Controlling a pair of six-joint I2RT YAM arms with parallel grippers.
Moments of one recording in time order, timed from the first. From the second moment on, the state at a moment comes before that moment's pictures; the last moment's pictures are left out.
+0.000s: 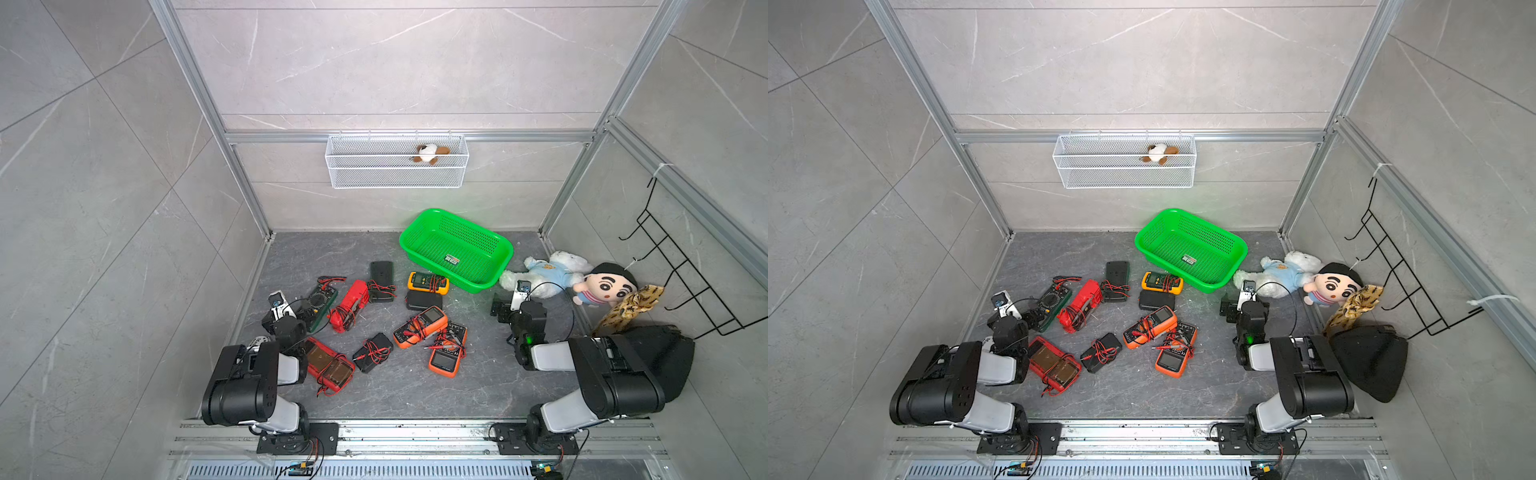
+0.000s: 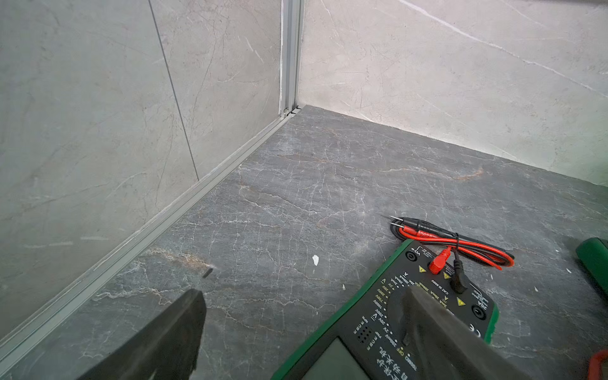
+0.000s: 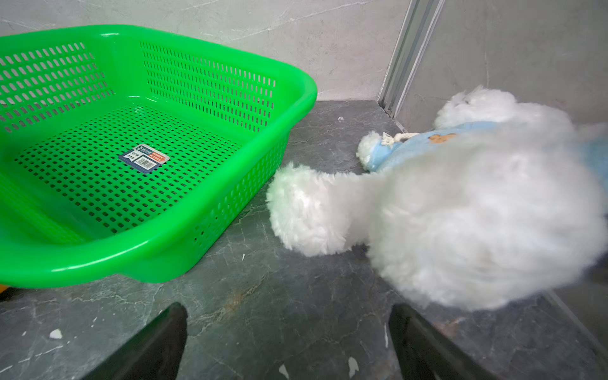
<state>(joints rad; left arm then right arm) 0.06 1.50 0.18 1.09 -0.28 -0.16 0.05 1.53 0.31 0.89 0.20 0.00</state>
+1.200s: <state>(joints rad) 0.06 1.34 0.20 0.94 -0.35 -0.18 0.05 1.45 0.31 0.82 0.24 0.01</state>
